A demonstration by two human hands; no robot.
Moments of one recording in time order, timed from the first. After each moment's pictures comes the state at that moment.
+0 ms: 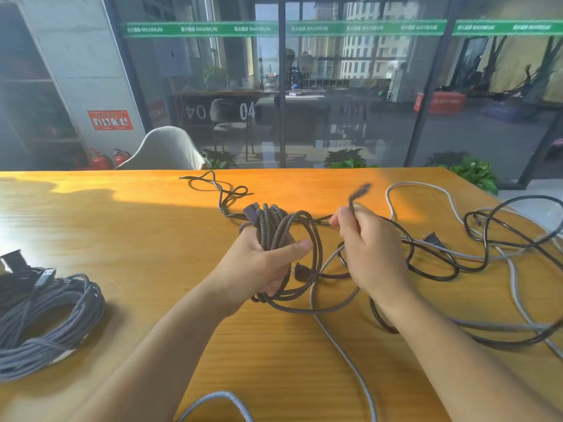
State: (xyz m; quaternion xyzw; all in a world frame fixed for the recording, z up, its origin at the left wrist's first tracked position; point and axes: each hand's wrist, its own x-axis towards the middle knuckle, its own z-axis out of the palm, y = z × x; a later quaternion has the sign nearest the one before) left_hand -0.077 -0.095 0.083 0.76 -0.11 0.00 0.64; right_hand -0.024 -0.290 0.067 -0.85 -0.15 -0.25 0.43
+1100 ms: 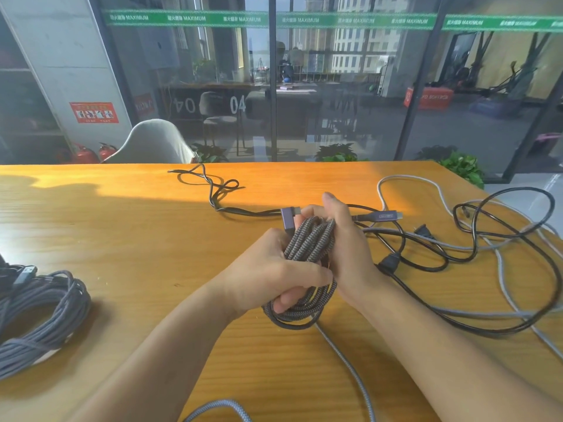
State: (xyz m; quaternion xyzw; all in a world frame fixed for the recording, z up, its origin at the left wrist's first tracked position) left_hand -0.093 -0.119 0.098 0.78 -0.19 -0.10 0.59; right_hand -0.044 -0.259 0.080 -0.62 -0.14 0.07 0.77
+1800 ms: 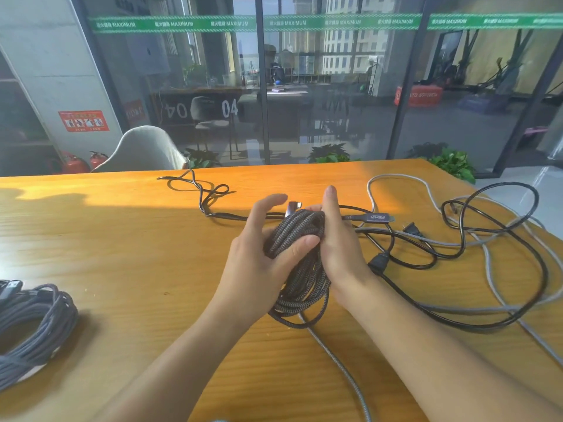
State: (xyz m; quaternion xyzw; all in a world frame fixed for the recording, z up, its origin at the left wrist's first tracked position) left_hand -0.089 -0.137 0.080 0.78 -0.13 0.18 0.58; right_hand -0.039 -0.266 0.077 -0.67 -0.04 0.01 0.74
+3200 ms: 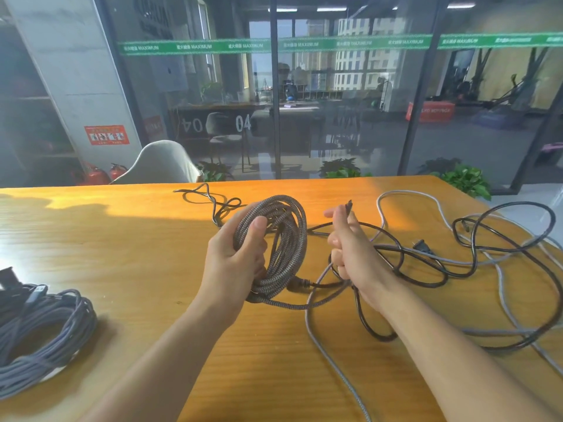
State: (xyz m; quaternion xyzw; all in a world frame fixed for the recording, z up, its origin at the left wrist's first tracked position) left_hand -0.071 -0.104 0.074 0.64 -0.09 0.20 0.74; right_hand -0.012 -0.296 0.073 -0.76 -0.14 0.03 0.64
